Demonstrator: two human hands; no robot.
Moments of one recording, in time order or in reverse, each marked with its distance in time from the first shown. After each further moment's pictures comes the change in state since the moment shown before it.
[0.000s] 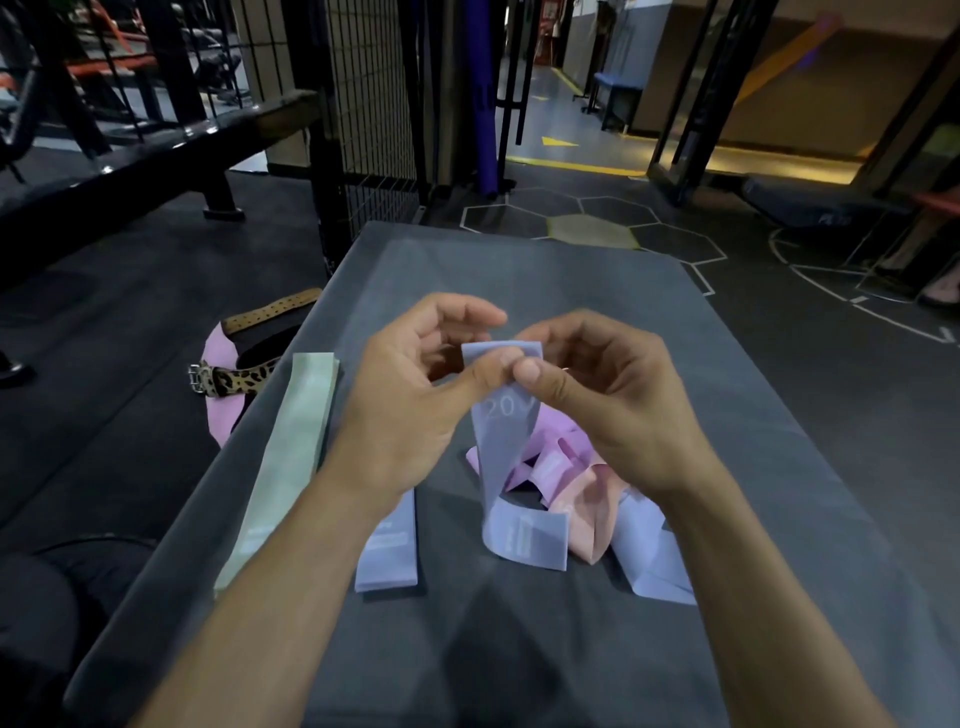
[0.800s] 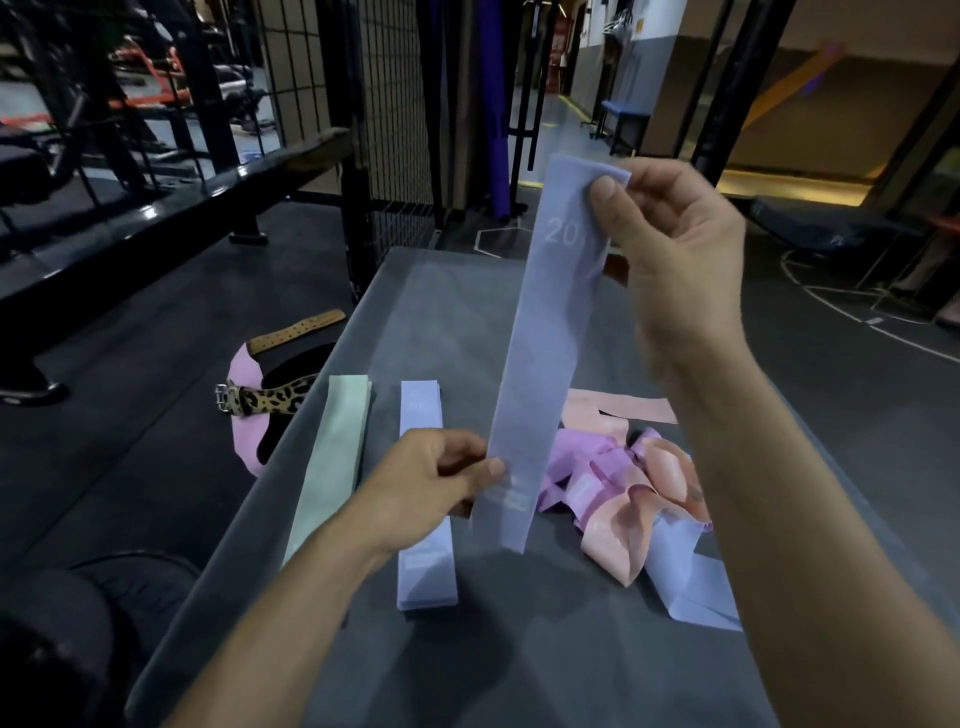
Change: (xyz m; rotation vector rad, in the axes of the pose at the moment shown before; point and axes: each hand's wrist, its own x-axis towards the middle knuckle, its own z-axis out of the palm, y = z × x) left_hand -0.023 -0.030 -0.038 0.145 -0.274 -0.490; right_hand 0.083 -0.049 0.008 -0.004 0.445 -0.164
